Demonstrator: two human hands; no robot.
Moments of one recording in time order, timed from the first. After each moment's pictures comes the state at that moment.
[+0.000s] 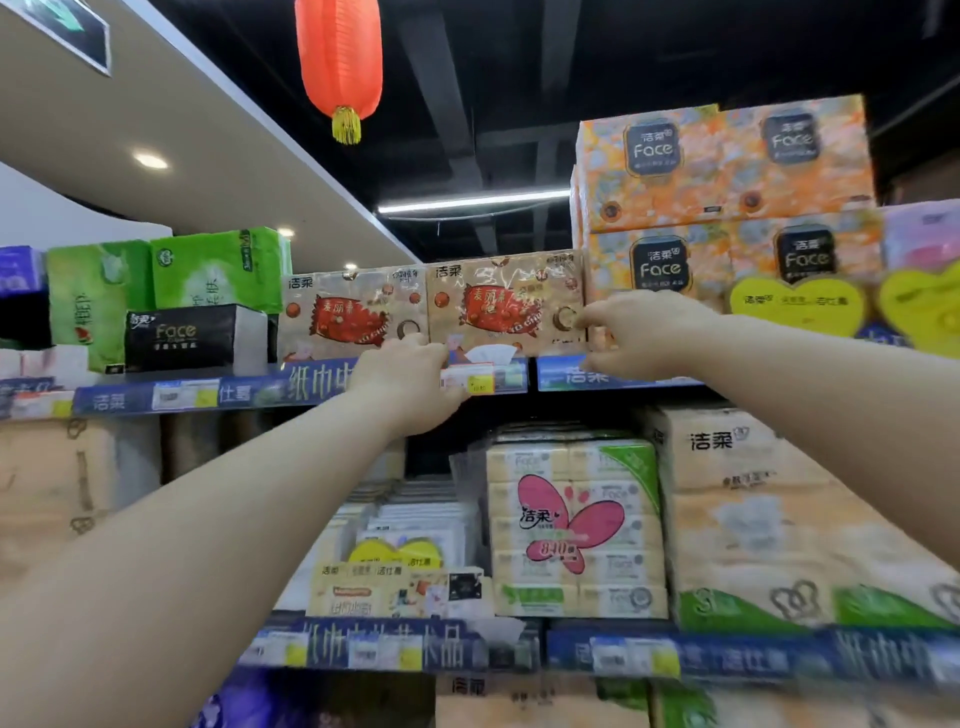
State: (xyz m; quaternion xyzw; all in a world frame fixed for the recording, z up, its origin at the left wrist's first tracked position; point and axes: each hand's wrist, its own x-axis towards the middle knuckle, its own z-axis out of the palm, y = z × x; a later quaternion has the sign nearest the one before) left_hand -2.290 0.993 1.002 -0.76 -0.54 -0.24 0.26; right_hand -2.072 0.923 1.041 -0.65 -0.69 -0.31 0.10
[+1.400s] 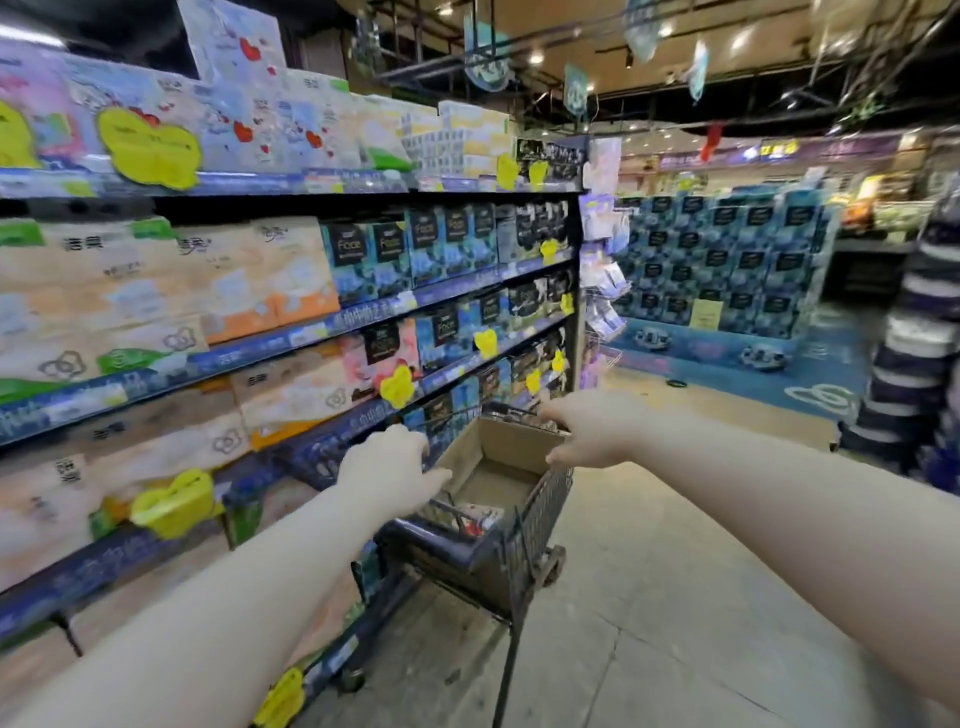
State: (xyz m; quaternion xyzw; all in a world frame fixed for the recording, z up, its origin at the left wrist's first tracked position) left_hand -1.846 0.395 0.764 -0.99 -0.12 -0.05 0.00; right_hand -1.771 0.189 0.814 -0.94 -0.34 0.00 -0.09
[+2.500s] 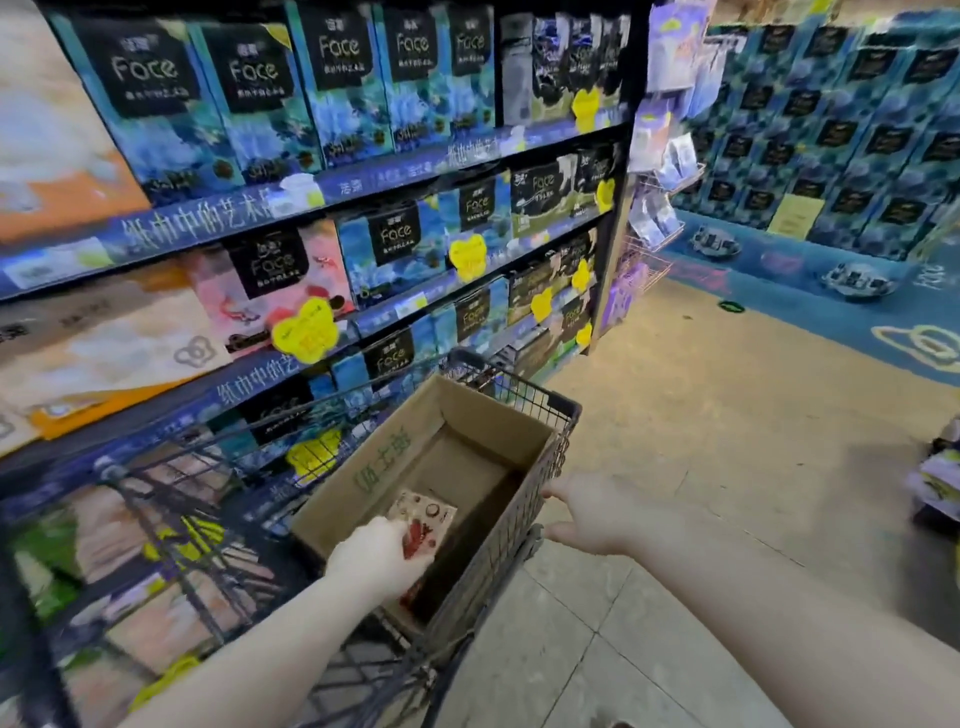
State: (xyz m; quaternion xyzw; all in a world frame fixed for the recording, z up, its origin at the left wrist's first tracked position) left_hand -1.465 0.377 0.551 -0.95 -0.23 0.17 -0.15; right_hand -1.351 0.163 0.624 -0.91 -0.33 0.23 -0.02
